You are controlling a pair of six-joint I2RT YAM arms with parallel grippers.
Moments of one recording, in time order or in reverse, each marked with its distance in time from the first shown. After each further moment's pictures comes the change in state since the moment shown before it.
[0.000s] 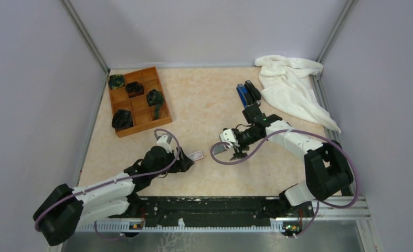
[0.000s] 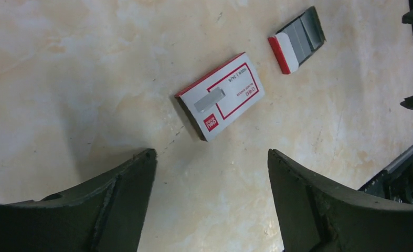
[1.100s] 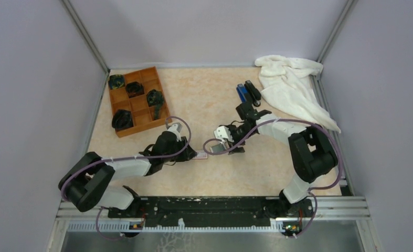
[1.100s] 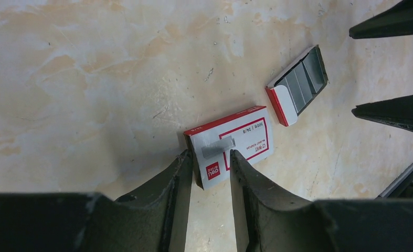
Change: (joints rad) left arm 0.095 0.452 0.194 0.142 0.114 0.019; right arm 0.002 0.190 0.071 0.102 0.136 -0.005
